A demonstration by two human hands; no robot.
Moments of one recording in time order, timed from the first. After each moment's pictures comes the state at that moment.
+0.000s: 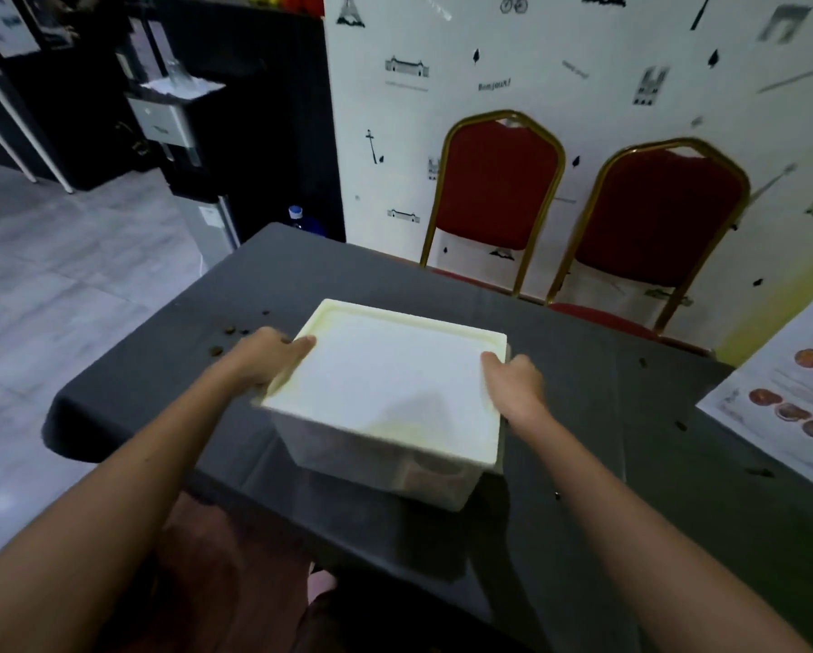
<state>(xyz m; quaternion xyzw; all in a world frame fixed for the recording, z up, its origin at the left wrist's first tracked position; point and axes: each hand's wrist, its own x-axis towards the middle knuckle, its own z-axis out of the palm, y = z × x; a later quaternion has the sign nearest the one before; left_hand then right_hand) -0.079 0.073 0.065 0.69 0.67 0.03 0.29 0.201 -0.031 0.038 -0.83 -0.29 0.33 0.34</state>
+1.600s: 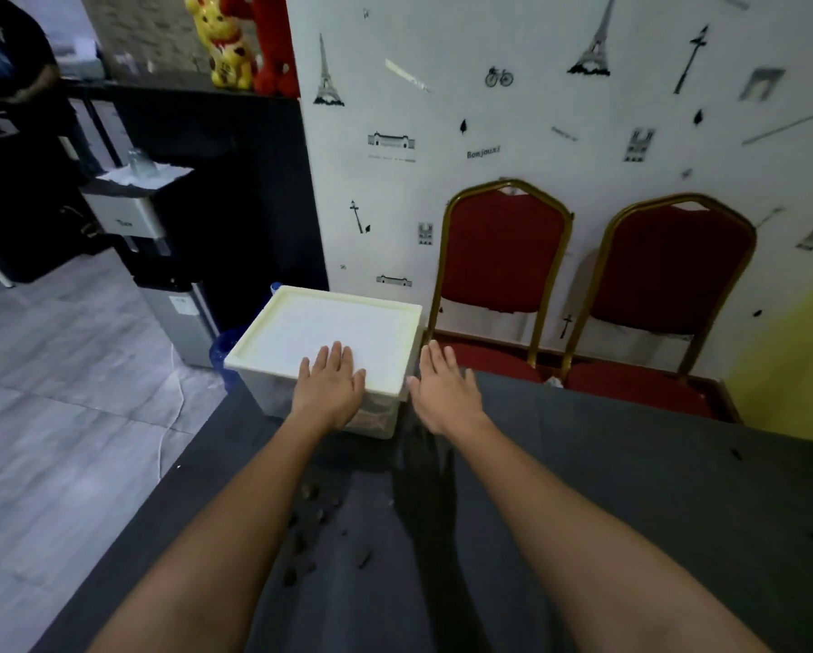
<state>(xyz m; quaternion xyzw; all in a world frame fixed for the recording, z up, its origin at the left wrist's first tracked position) -0.063 0.308 0.033 0.84 0.53 -0.01 0.09 0.095 0.230 0.049 -0.78 -0.60 0.15 0.06</state>
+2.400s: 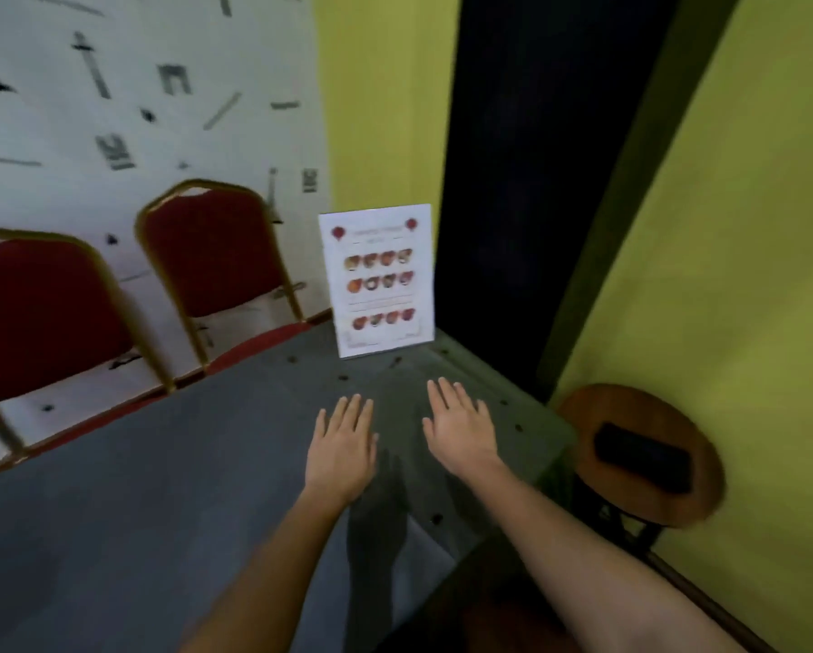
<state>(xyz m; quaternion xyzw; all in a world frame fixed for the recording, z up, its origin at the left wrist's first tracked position) 0.259 -0.116 -0.001 1.00 0.03 0.01 0.07 0.323 -0.283 0.012 -0.98 -0.16 0.05 0.07</state>
